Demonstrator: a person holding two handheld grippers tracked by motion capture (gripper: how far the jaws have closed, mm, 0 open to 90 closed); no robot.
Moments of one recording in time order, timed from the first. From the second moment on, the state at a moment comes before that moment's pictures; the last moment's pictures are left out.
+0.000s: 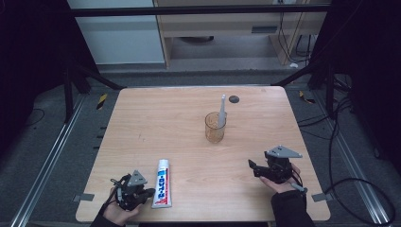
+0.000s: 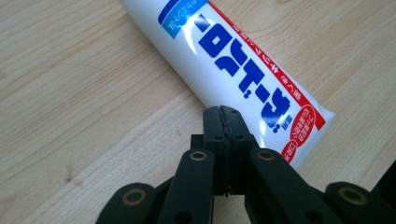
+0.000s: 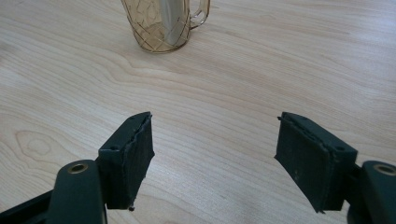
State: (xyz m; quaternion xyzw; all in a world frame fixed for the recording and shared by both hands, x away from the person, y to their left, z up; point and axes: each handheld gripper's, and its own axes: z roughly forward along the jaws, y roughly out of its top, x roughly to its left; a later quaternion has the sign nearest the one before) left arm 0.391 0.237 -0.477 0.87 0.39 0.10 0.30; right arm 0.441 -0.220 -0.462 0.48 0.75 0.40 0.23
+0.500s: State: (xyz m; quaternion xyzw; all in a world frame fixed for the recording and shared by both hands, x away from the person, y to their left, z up) left arm 0.396 0.211 -0.478 0.87 0.36 0.10 0.32; right arm 0.443 -0.221 -0.467 0.48 0.75 0.40 0.23
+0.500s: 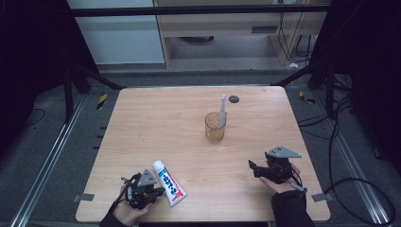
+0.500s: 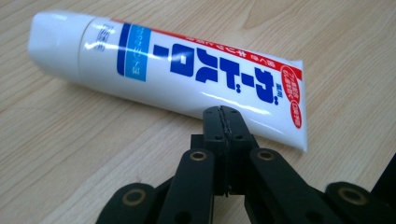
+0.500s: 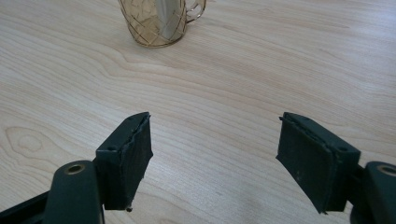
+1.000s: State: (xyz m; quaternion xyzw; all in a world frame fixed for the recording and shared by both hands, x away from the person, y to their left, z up) left arm 0.415 0.181 -0.481 0.87 0.35 0.12 0.32; right arm 0.446 -0.224 -0.471 0.48 0.75 0.39 0.23
